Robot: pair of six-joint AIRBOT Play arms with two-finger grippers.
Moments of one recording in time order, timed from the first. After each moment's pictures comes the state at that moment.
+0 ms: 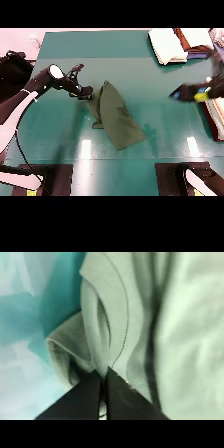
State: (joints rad) left arm -0.24 -1.56 1.33 1.03 -1.08 -1.46; right arm -0.07 -0.90 1.00 -1.05 1.37 1.46
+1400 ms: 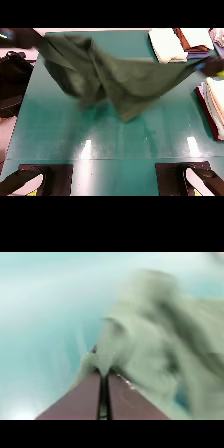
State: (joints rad) left arm -0.12 -1.02 1.72 1.28 -1.13 -1.46; right arm -0.22 -0.81 1.36 -1.02 1.23 1.36
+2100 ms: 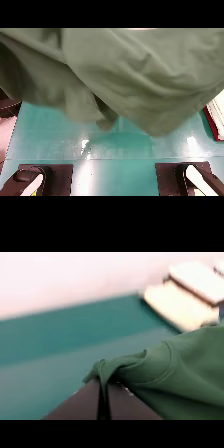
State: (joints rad) left arm -0.12 -0.74 1.78 1.27 -1.27 -1.47; right arm -0.46 -0.97 1.98 -1.01 1.43 1.41
